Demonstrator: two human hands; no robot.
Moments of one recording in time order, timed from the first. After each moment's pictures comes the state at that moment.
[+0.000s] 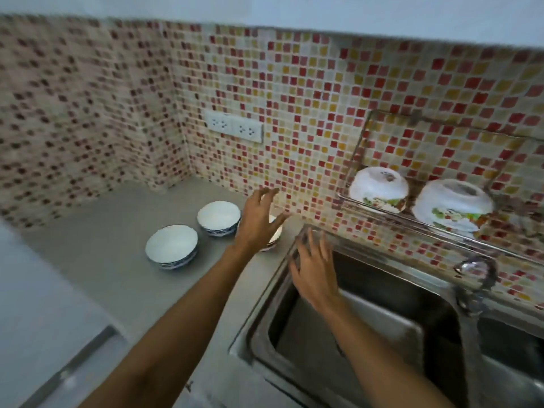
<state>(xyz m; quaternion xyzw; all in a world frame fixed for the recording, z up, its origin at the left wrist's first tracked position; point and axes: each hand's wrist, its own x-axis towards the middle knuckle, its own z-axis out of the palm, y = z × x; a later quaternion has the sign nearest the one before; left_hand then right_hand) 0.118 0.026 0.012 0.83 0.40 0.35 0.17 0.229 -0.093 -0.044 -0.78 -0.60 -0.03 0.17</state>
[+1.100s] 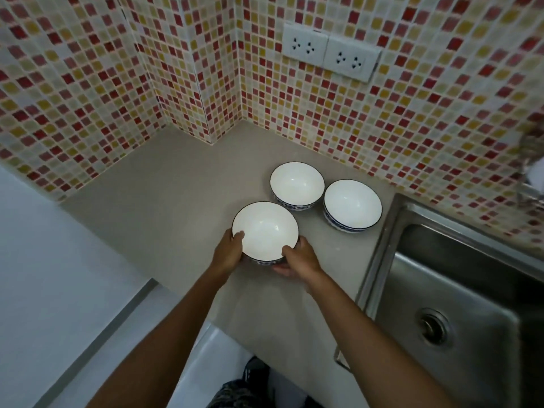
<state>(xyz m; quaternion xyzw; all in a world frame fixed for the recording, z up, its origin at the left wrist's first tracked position) -0.148 0.169 -0.146 0.44 0.63 0.23 0.59 0.007 0.105 -0.136 -0.68 -0.16 0.57 0.44</state>
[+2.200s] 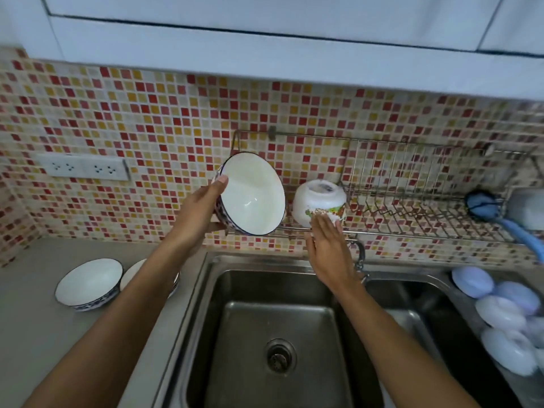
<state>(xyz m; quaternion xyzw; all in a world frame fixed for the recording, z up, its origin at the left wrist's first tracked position) 0.217 -0.008 0.125 0.67 0.29 0.31 0.61 0.414 -0.176 0.012 -0.85 -0.44 -0.20 0.21</state>
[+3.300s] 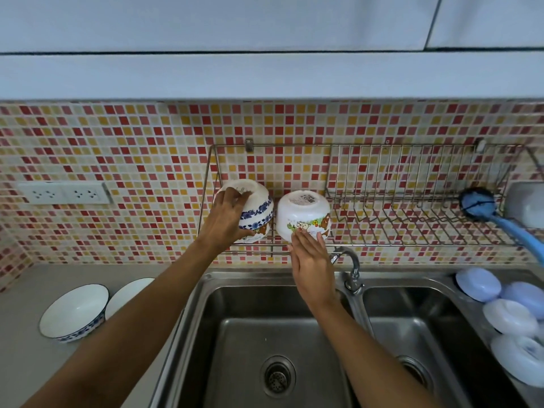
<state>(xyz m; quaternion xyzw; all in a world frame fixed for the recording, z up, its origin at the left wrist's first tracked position) 0.332 0.015 0.084 0.96 0.19 0.23 -0.01 0.431 -0.165 -0.011 -0.78 -0.43 -0.34 0.31</state>
